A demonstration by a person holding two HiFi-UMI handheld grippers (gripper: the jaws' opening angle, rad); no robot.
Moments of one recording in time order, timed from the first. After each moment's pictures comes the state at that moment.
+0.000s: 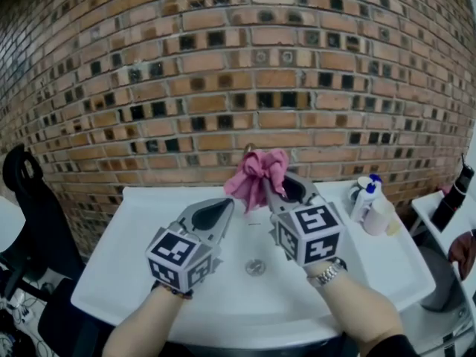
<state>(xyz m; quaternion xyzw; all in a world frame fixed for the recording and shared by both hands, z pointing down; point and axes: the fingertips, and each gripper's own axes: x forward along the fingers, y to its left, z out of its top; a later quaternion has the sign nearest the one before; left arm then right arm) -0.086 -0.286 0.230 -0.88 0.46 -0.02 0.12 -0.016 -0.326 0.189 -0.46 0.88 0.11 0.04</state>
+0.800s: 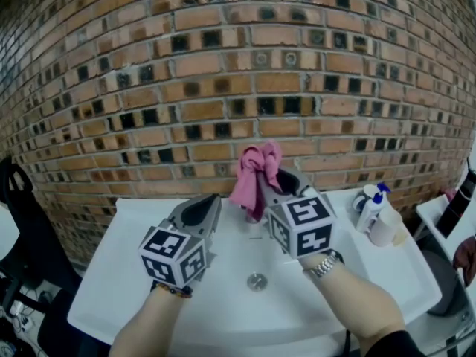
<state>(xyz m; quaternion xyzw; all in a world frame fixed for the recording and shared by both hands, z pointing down) -0.123 -0.350 0.221 -0.86 0.50 0.01 0.08 -0.033 -0.386 0.175 -0.46 0.88 0.12 0.03</state>
